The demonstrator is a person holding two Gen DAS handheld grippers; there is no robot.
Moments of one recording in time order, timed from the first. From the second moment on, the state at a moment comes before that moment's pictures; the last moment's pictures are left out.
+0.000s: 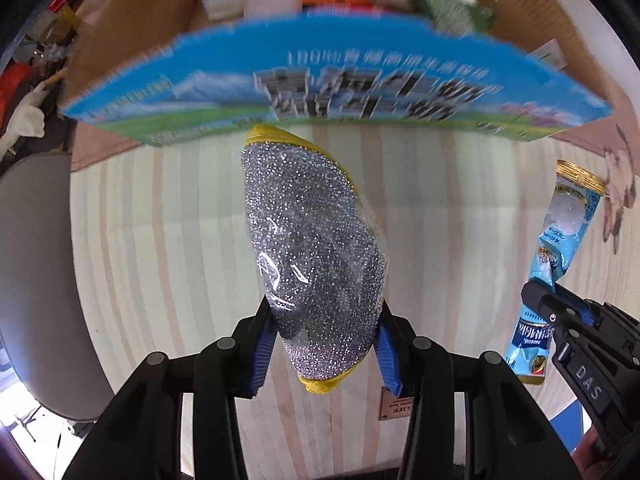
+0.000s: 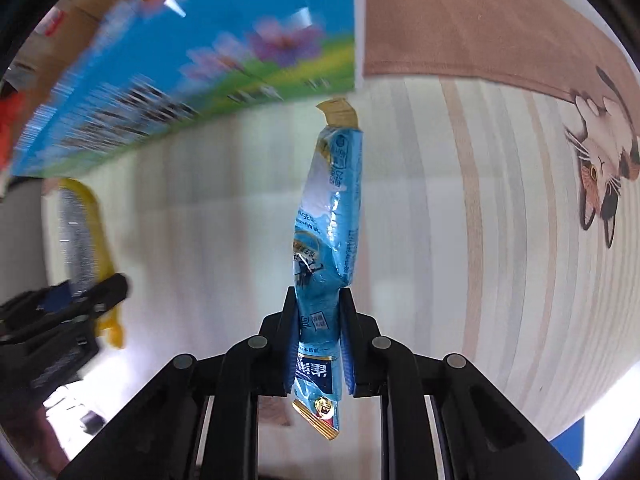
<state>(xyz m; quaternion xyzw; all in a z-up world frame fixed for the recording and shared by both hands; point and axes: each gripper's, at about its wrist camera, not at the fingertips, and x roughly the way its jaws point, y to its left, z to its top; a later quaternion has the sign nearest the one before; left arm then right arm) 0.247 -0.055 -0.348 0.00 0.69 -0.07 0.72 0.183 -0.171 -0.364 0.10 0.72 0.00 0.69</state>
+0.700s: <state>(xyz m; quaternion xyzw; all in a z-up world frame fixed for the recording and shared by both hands) 0.366 -0.016 -0.174 0.10 0.61 -0.05 0.78 0.335 -0.190 -0.178 0.10 0.62 0.04 0.77</state>
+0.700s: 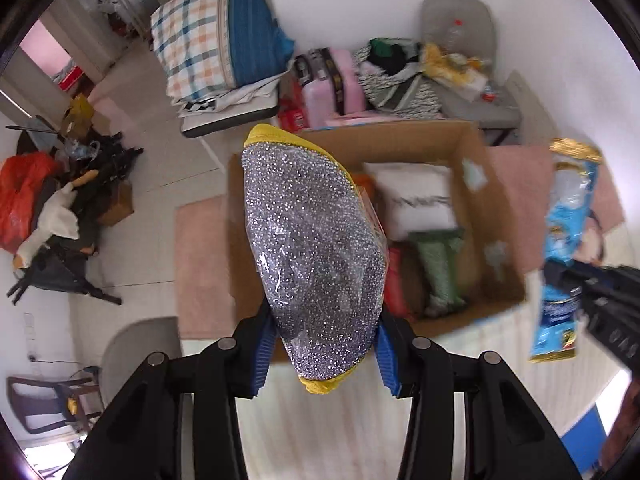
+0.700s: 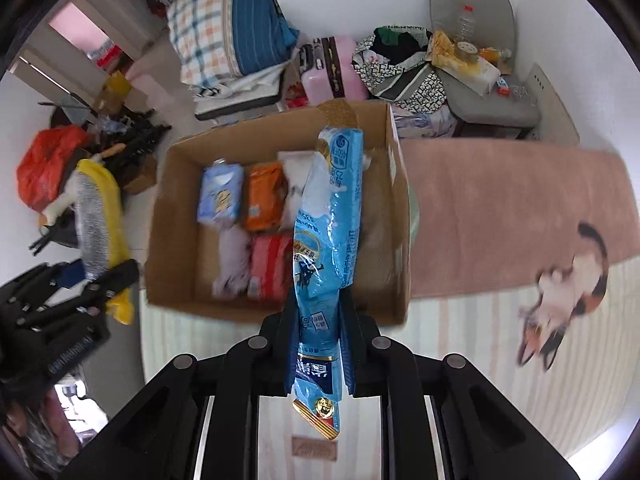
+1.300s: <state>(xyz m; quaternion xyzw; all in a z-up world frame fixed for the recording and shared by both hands) 0.467 0.022 -0.330 0.10 0.77 -0.02 0.63 0.442 -0.185 -0.319 0.00 0.72 -0.05 0.70</state>
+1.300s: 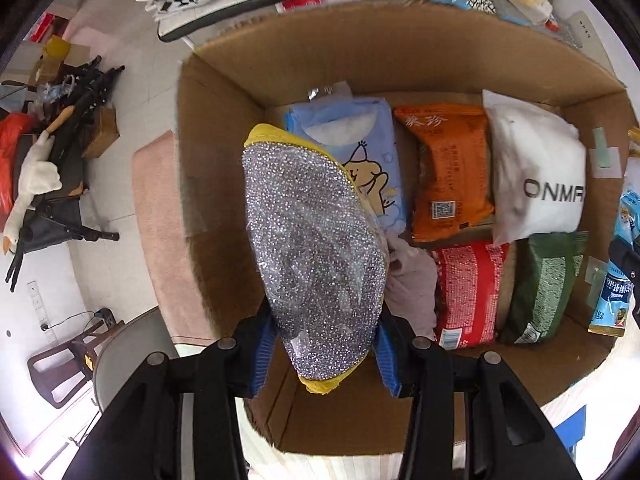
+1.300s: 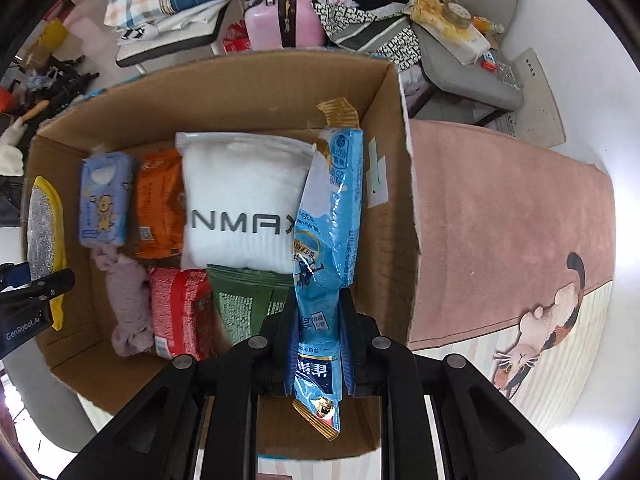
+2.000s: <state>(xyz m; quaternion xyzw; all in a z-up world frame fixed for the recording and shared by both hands) 0.453 0.029 -0.308 0.03 0.76 -0.06 0.65 0.434 -0.175 -0.313 0.03 0.72 -0.02 0.69</state>
